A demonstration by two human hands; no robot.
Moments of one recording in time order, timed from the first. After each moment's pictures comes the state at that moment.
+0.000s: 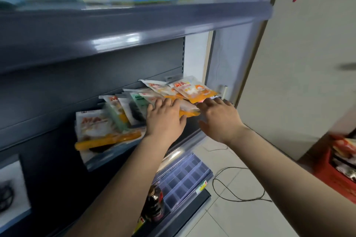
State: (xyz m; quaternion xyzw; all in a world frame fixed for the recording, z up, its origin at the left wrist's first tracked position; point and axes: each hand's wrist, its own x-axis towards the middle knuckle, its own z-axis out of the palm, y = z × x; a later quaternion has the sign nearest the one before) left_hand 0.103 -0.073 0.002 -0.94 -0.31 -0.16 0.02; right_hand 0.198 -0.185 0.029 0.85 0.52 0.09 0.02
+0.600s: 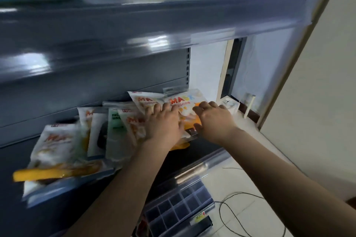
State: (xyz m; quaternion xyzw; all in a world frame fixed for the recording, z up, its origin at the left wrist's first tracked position) left_hand 0.243 -0.036 -0.011 -0.90 -0.42 -0.10 0.04; right_hand 0.366 -0.105 0.002 0.79 0.61 0.05 0.02
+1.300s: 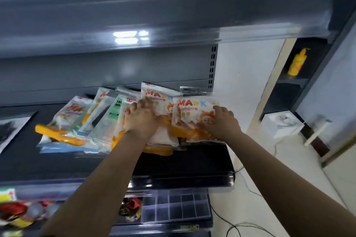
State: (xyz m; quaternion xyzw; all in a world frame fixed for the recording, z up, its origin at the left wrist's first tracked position) left_hand 0.272 -0.002 -0.036 -0.72 -0.69 -0.06 -0.02; right_hand 0.489 -0.032 -0.052 0.76 0.62 -0.17 -0.13
